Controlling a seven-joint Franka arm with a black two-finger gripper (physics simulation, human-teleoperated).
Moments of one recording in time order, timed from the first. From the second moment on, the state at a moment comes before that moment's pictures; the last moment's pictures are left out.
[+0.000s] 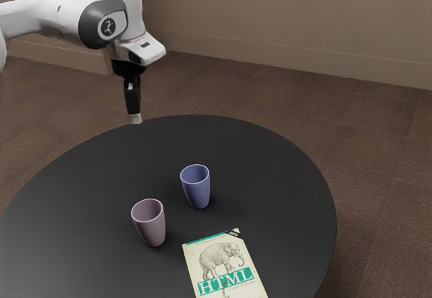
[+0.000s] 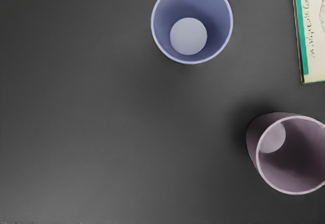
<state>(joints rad) -0.22 0.06 0.19 -1.72 0.09 1.76 0.87</state>
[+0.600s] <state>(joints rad) -0.21 -0.10 0.17 -2.25 0.14 2.05 0.75</state>
